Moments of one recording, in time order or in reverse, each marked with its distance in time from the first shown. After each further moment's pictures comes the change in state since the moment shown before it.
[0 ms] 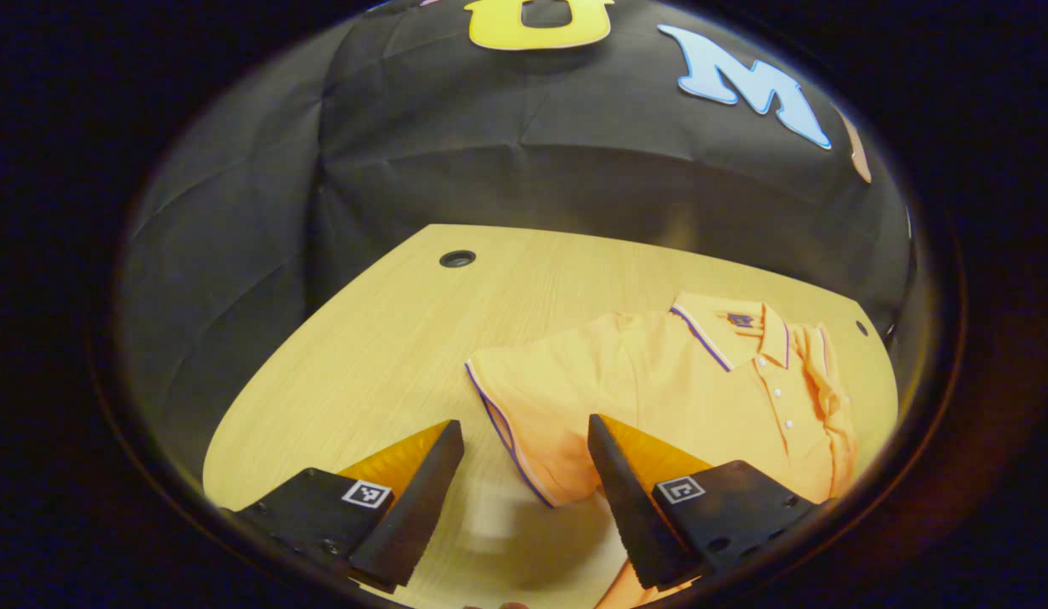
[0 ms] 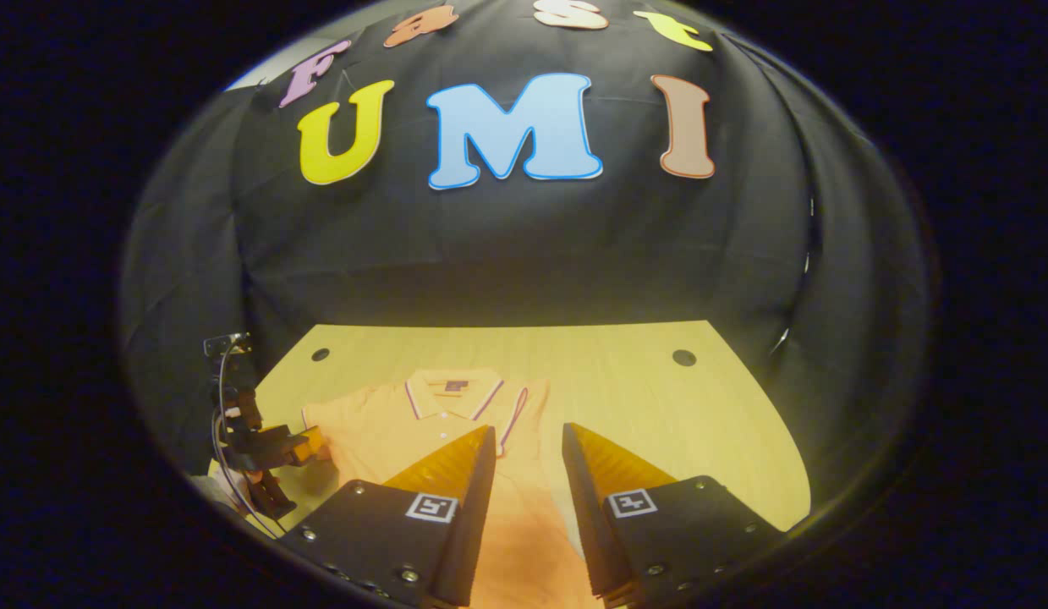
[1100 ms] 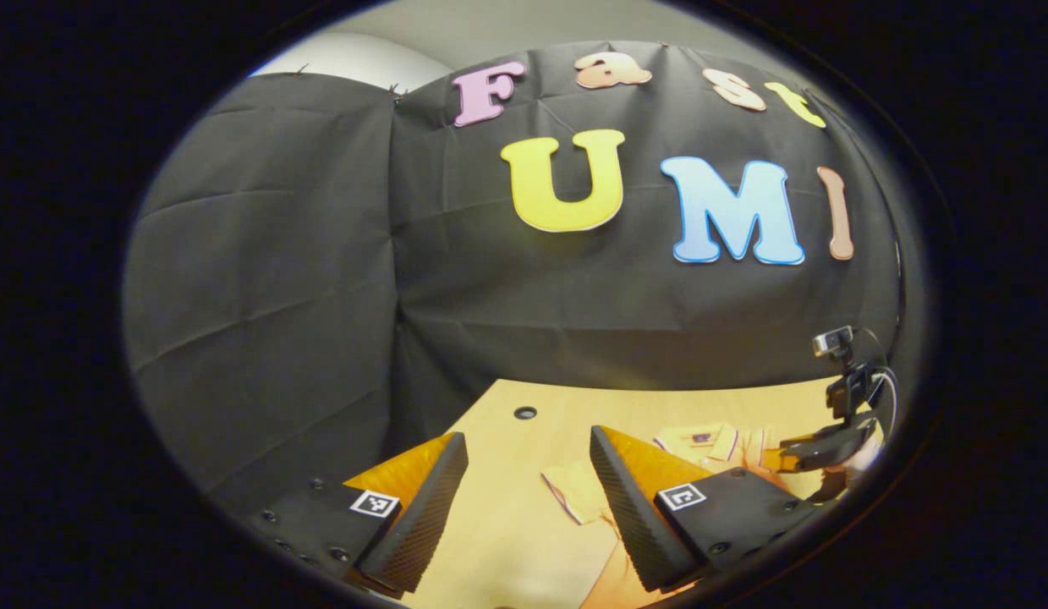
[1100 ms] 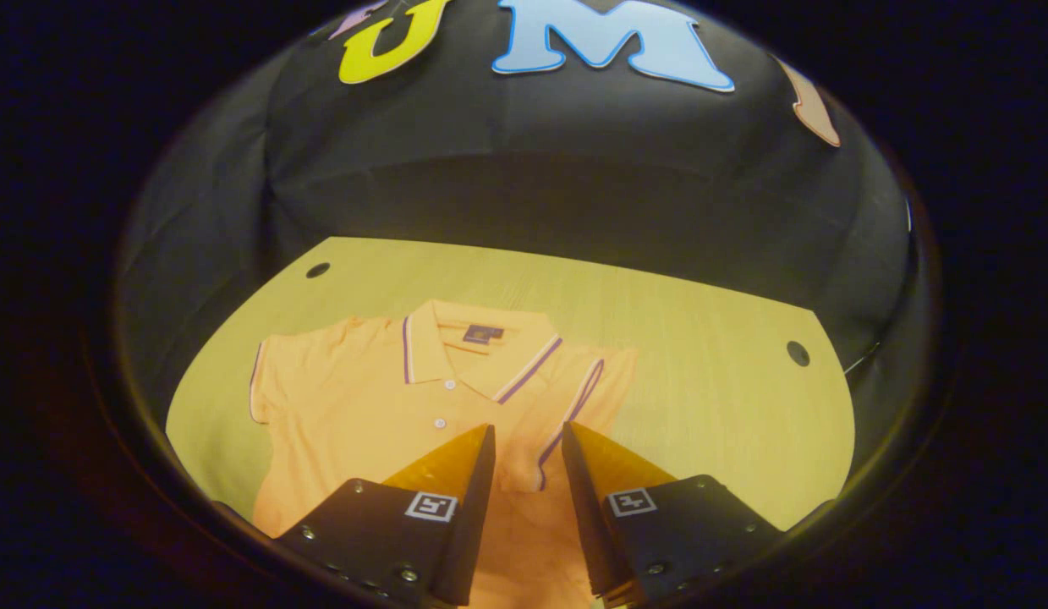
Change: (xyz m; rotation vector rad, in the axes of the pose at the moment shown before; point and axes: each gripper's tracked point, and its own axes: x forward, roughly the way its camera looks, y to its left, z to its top) left arm -0.288 0.016 0.152 0.036 -0.444 0.099; right arm 0.174 0.060 -0.059 -0.181 0.186 0.191
